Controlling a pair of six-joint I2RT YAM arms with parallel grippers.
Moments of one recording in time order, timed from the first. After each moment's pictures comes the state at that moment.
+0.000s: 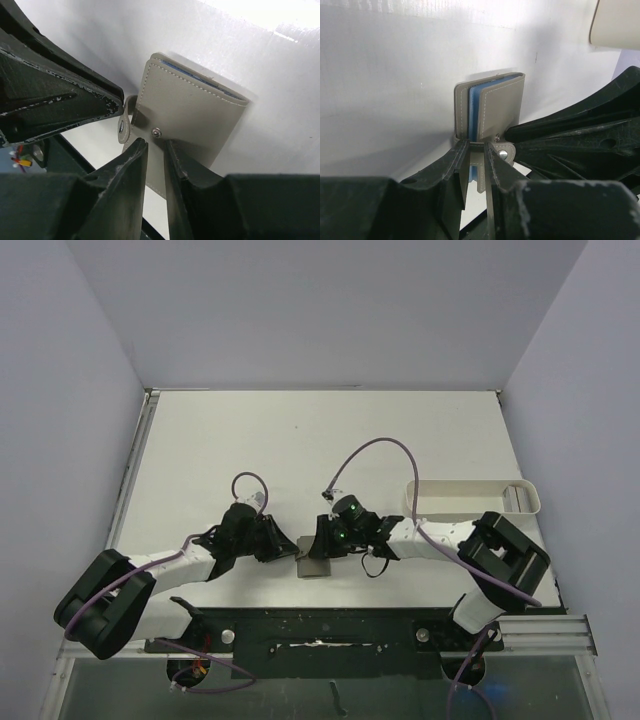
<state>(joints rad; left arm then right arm) -0.60 1.29 0.34 0.24 0.29 -1.02 0.89 1.58 0.73 0.03 -0.20 0.70</state>
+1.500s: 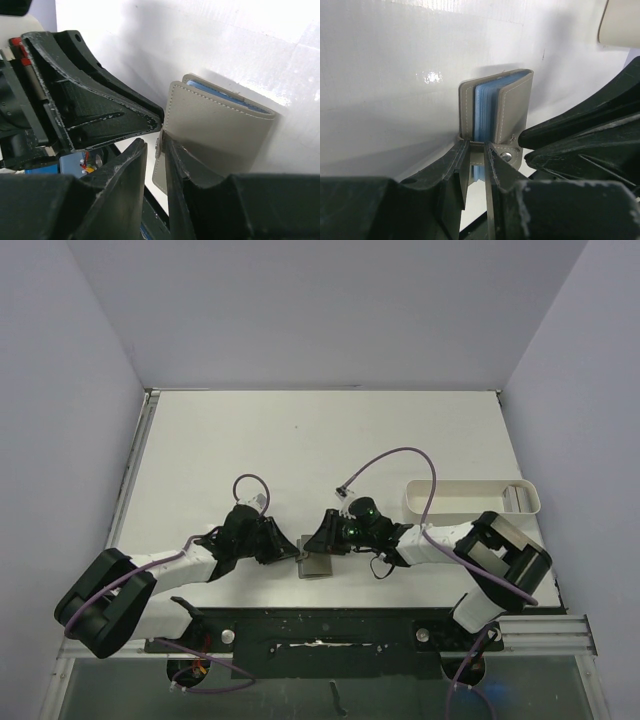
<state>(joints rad) -0.62 1.29 0.34 0.22 0.26 -1.03 0.82 1.57 0.57 0.43 -0.33 0.96</state>
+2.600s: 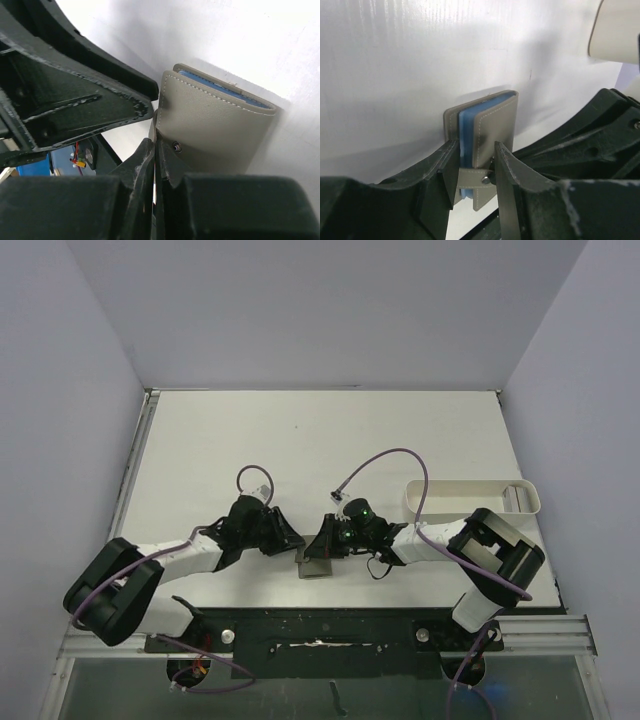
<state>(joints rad) -0.61 1.34 0.42 0.21 0.25 -1.02 0.84 1.61 0.60 0.38 -0.35 0.93</state>
